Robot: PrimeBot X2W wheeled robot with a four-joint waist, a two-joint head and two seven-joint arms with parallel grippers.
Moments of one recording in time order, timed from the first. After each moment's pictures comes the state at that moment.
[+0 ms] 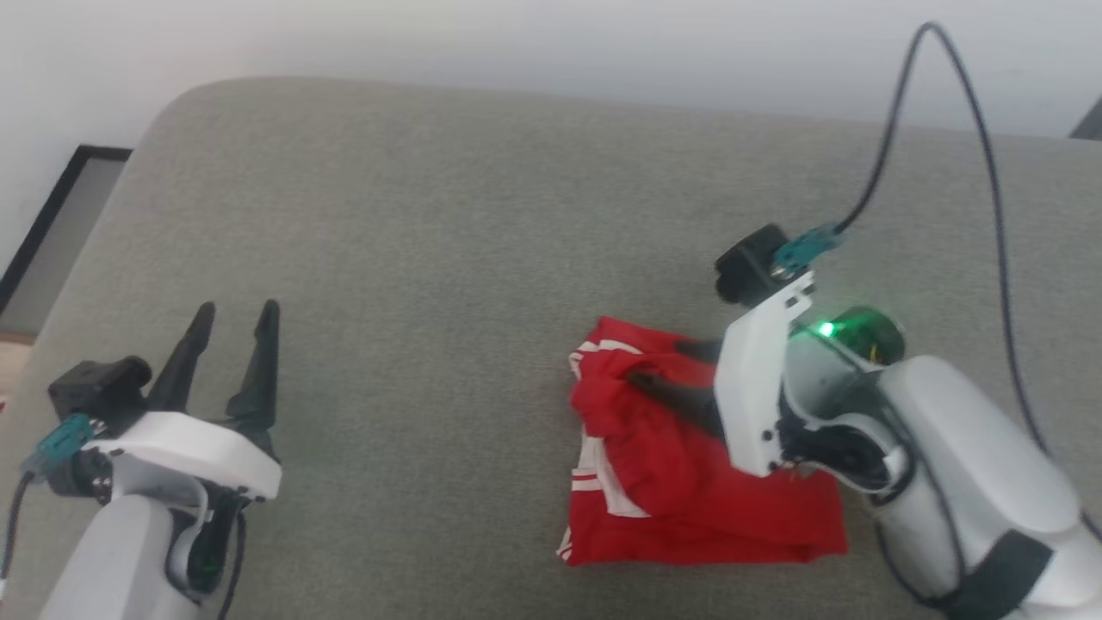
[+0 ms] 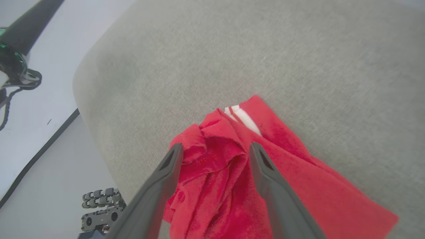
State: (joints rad) left arm -0.33 0.35 -0.13 0.44 -0.58 -0.13 -0.26; right arm -0.58 -0.29 0.55 0.22 0.79 0.13 0.73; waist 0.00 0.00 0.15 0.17
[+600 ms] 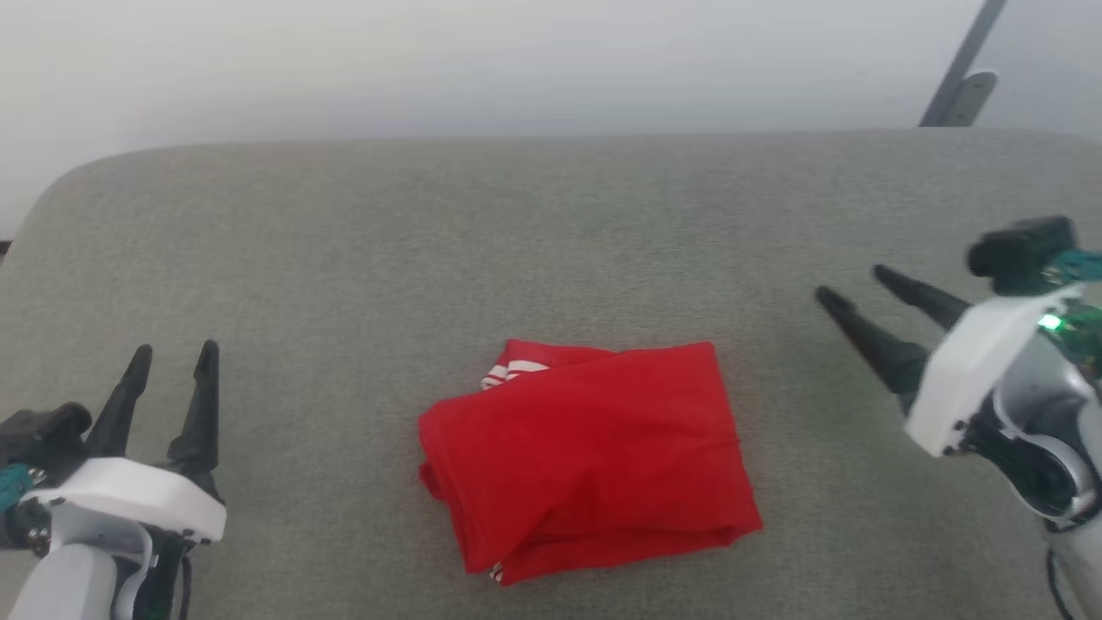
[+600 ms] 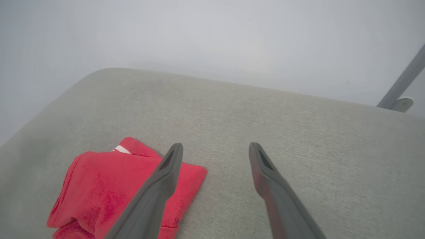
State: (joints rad) left arm -0.22 0.41 -0.03 0.39 -0.55 -0.13 -0.26; right arm -0.39 -0.50 0.29 0.07 0.75 0.13 0.40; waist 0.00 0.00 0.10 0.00
